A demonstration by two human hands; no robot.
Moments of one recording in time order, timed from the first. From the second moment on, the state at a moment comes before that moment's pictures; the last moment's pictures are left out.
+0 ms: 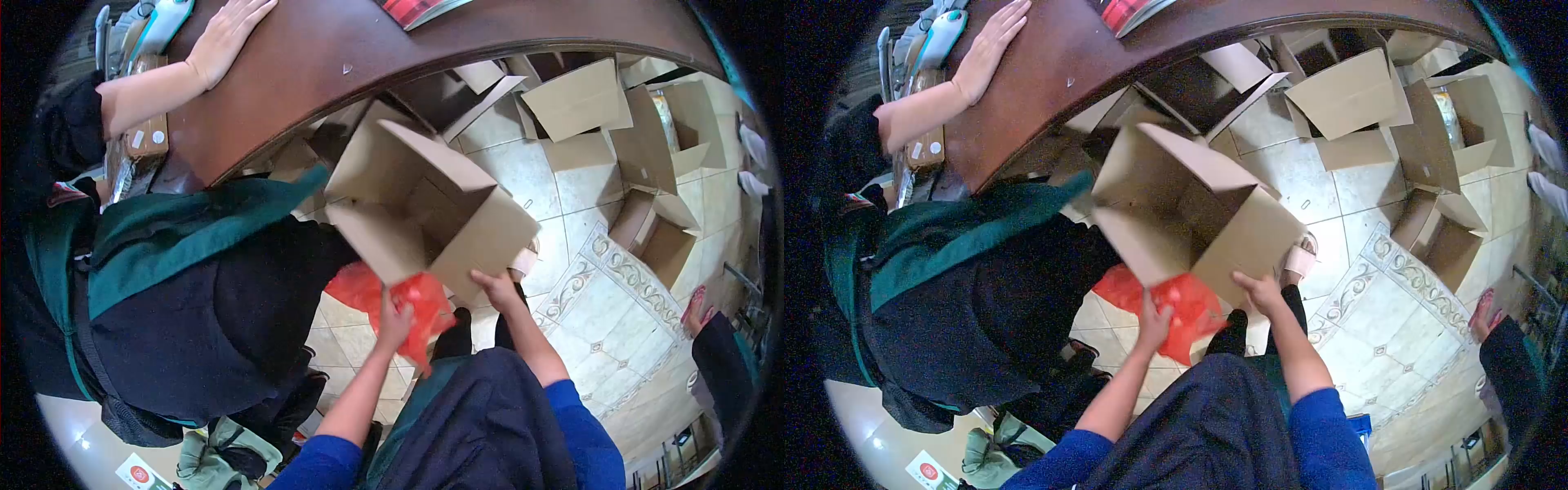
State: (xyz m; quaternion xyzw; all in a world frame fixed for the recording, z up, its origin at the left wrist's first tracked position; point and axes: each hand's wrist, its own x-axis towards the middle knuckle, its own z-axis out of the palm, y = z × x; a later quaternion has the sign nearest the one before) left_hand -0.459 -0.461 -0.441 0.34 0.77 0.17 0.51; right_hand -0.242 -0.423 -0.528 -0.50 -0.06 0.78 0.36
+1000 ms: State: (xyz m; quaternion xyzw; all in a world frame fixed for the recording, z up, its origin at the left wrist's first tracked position) left_hand -0.502 -0.425 -0.441 0.17 0.81 0.34 0.44; right_hand -0.479 -0.308 -0.511 -0.67 -0.12 0.71 0.18
